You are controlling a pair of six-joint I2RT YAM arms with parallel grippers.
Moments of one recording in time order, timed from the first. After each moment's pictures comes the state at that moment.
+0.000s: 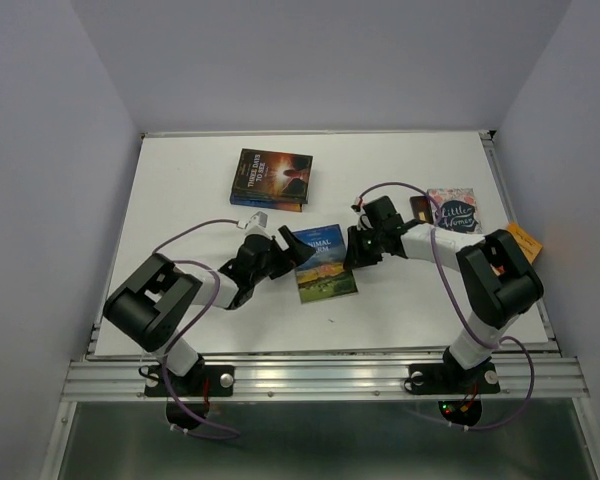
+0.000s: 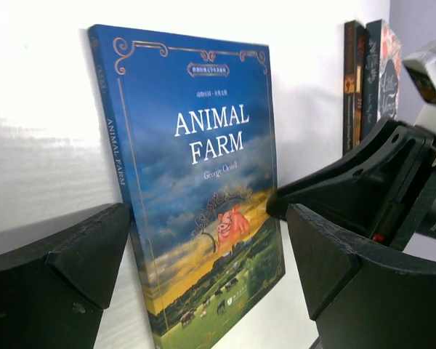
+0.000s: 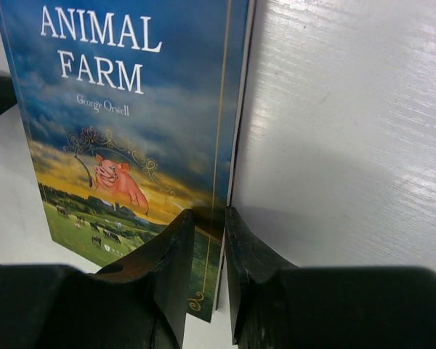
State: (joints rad) left arm -0.65 1.57 0.46 0.66 0.03 -1.03; right arm 0.50 1.72 0.93 -0.21 -0.32 0.39
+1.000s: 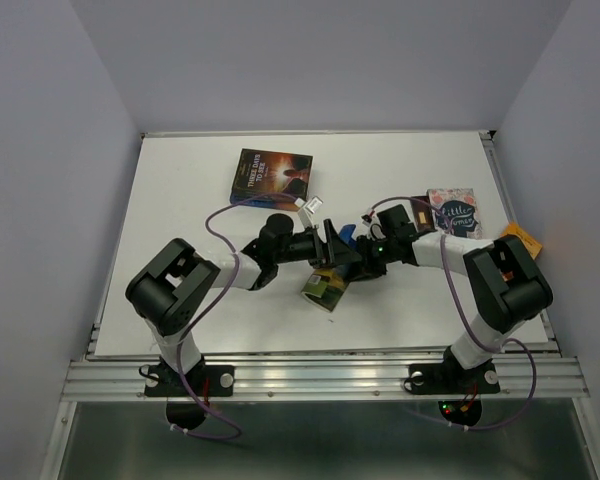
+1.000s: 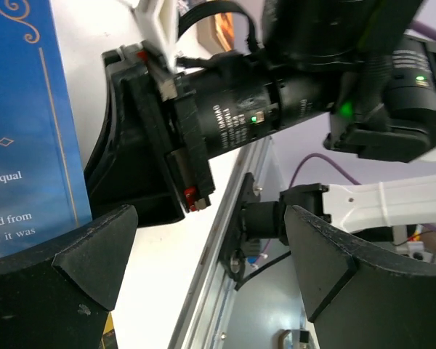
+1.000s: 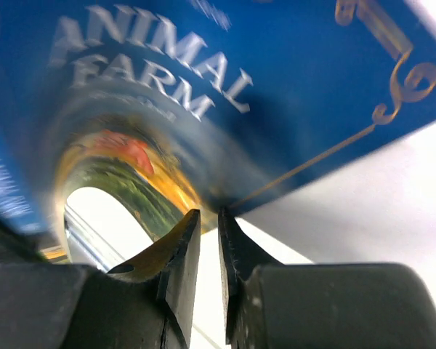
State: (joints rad) left arm -0.72 1.73 0.71 0.81 0.61 -1.02; right arm 0.42 1.67 0.81 -0.17 -0.57 0.51
